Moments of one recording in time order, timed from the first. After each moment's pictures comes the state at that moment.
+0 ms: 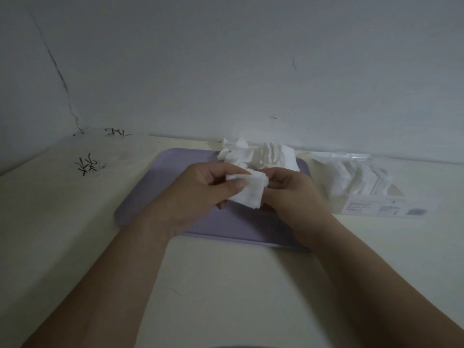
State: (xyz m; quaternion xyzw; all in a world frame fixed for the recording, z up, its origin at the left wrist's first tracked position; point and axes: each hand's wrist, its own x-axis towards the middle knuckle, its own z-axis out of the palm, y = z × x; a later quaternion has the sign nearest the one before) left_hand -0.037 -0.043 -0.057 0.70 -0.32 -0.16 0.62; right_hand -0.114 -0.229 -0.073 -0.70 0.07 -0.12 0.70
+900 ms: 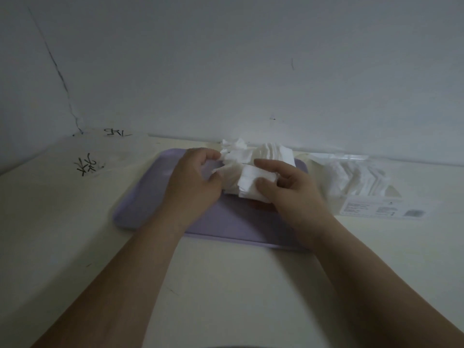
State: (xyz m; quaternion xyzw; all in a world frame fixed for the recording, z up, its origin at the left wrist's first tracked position) left_hand -0.016 -0.053 -0.074 0.83 -0.21 0.10 0.51; right_hand -0.112 -0.234 -0.078 -0.68 0.06 -0.17 0.71
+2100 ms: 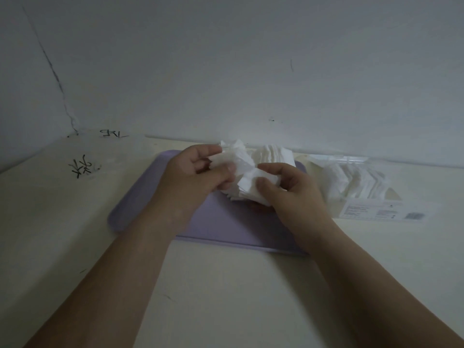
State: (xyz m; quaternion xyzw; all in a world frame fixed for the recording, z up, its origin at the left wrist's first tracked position) left_hand -0.036 -0.055 -0.049 0.63 -0.16 -0.06 0.75; right_hand -0.106 -0.238 -0.084 -0.74 0.08 -0.22 0.63
